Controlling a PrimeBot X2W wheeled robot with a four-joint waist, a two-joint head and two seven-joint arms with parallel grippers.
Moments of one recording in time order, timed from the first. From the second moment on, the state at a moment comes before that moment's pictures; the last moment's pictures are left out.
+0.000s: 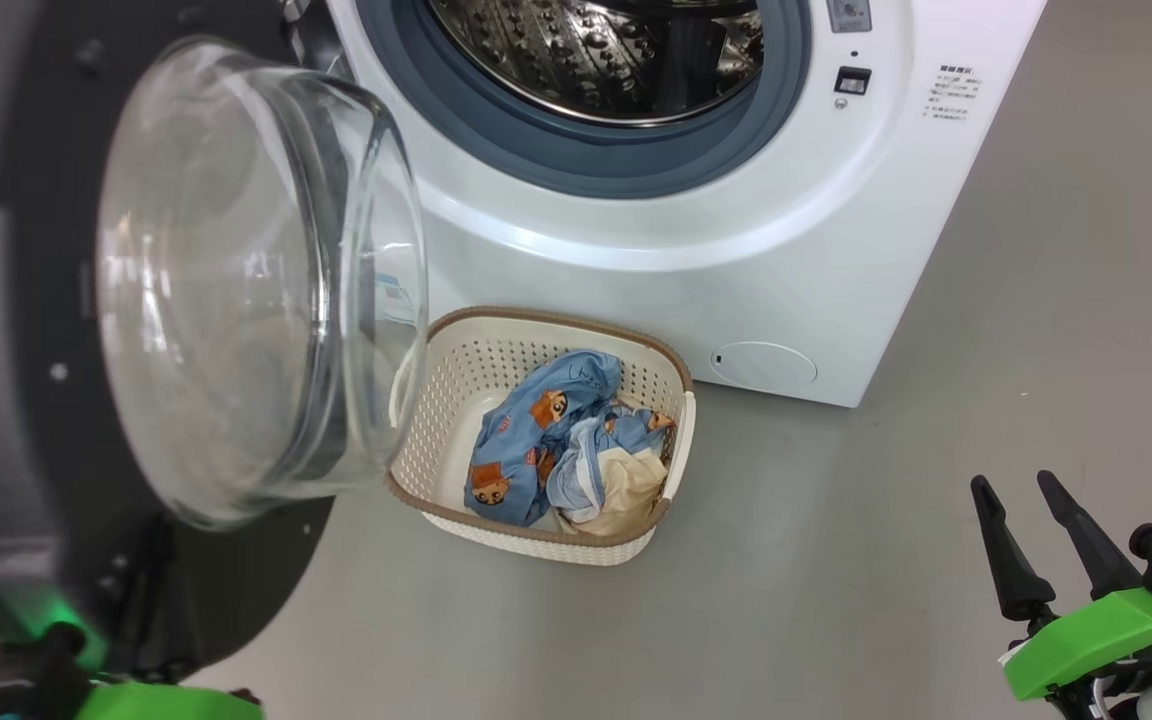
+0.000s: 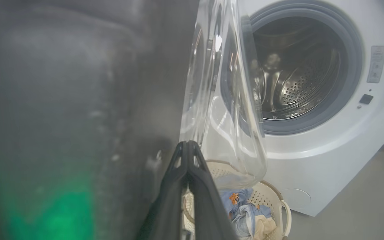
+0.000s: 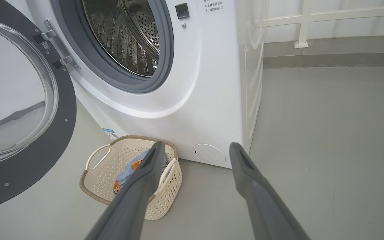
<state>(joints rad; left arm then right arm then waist) 0.00 0.12 -0.04 0.06 -0.40 0.09 -0.26 -0.14 -0.32 0.08 0.37 0.50 0.13 -0.25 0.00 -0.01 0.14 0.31</state>
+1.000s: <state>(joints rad) -0.24 0.30 0.37 0.43 -0.39 0.03 -0.26 -0.20 -0.34 0.09 0.34 0.49 0.13 -0.25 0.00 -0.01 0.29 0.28</state>
